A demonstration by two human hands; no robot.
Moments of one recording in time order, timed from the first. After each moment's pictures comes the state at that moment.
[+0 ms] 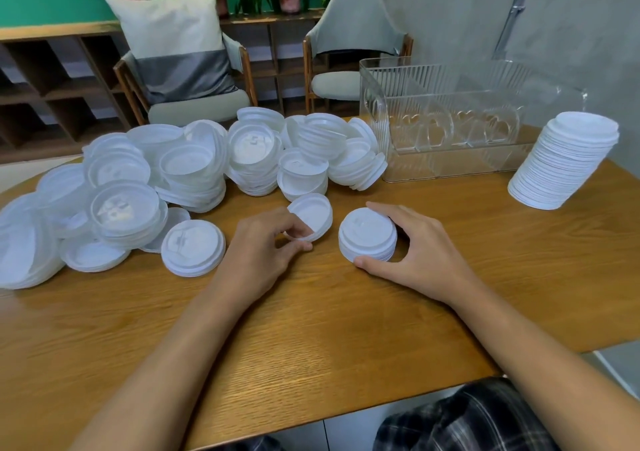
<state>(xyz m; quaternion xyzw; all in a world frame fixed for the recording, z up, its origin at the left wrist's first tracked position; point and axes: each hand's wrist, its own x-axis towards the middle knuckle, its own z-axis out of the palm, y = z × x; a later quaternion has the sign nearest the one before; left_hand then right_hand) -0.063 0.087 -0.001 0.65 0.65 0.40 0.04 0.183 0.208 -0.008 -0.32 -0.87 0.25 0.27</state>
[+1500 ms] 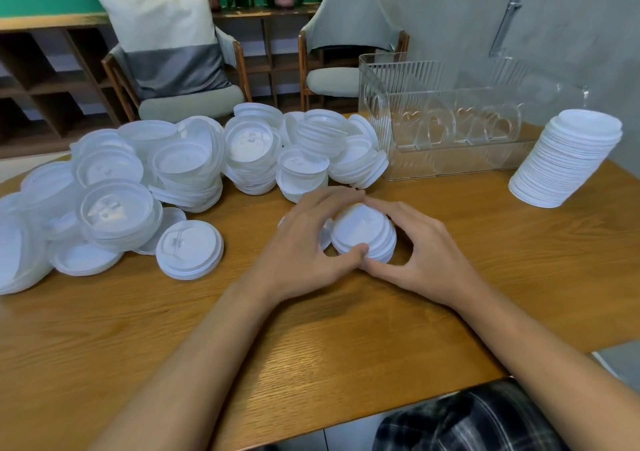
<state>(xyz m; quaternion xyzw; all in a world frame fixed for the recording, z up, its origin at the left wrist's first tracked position) -0.027 0.108 0.010 0.70 0.59 0.39 0.10 0.180 0.204 -0.011 -0.26 -0.88 0.25 0.30</state>
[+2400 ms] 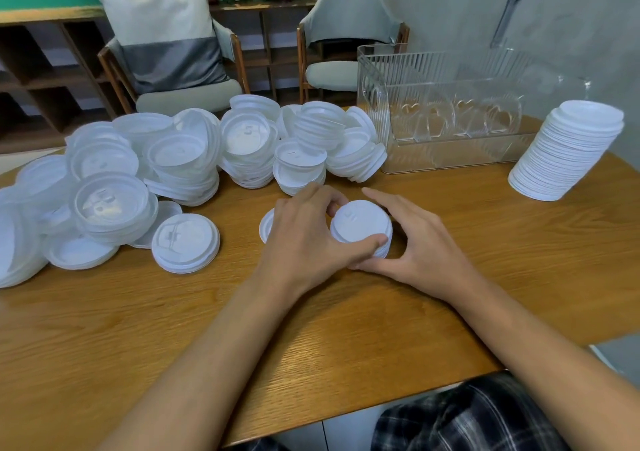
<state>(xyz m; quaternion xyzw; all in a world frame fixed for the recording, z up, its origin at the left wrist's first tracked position) -0.008 0.114 0.007 0.61 0.69 0.40 0.04 0.178 0.205 -0.012 -0.27 -0.88 0.25 0.29</state>
